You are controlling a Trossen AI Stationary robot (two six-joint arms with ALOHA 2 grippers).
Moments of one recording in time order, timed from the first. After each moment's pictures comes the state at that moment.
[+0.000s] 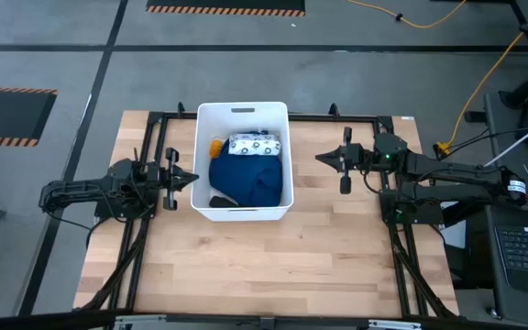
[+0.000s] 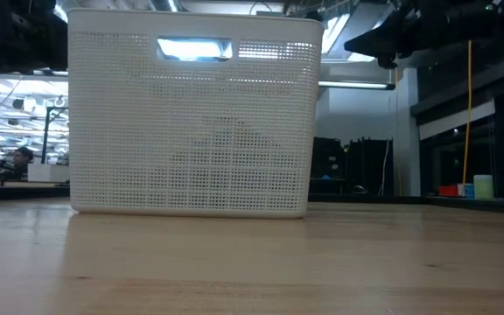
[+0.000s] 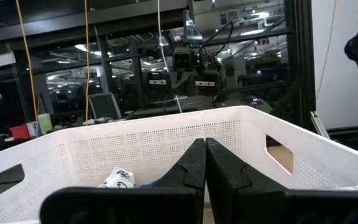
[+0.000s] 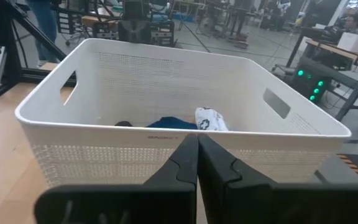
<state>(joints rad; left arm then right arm) 0.13 0.00 0.01 0.22 0.07 0.10 -0.28 0.80 0.52 0.15 -0.15 -0.19</state>
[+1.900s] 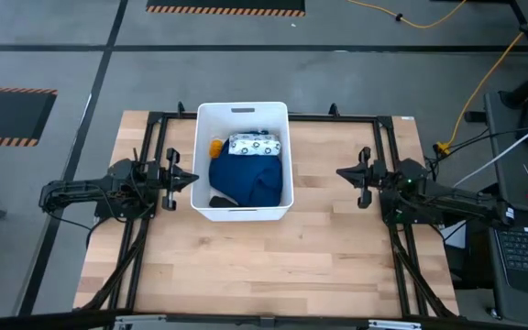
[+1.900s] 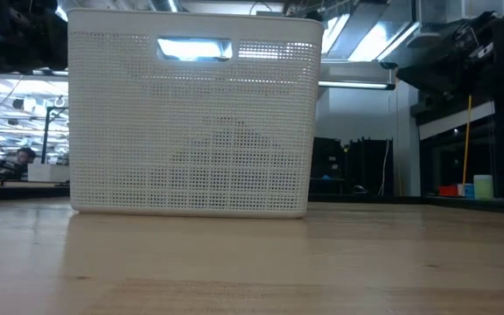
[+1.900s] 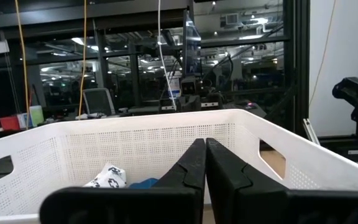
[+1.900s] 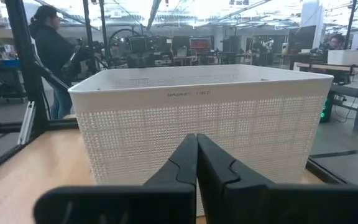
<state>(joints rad) 0.13 0.00 0.01 0.23 0.07 0.04 -0.29 0.18 0.01 0.28 -0.16 0.04</state>
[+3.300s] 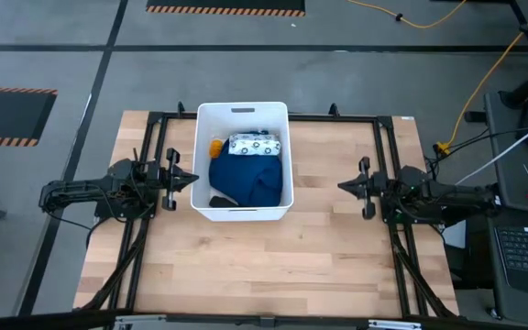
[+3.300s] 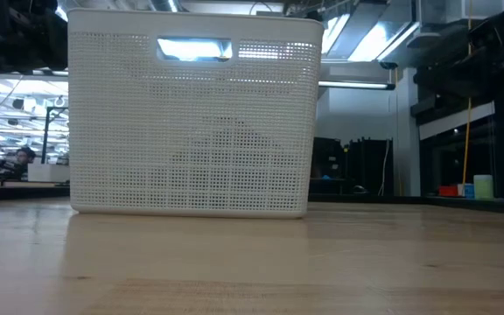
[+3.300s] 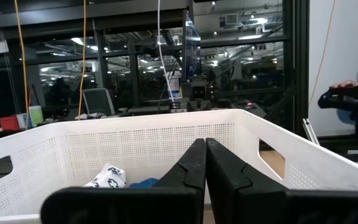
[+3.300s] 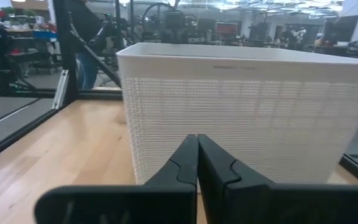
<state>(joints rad) 0.13 0.00 0.01 0.23 0.07 0.04 -0.07 0.00 0.01 0.02 -0.04 -0.04</state>
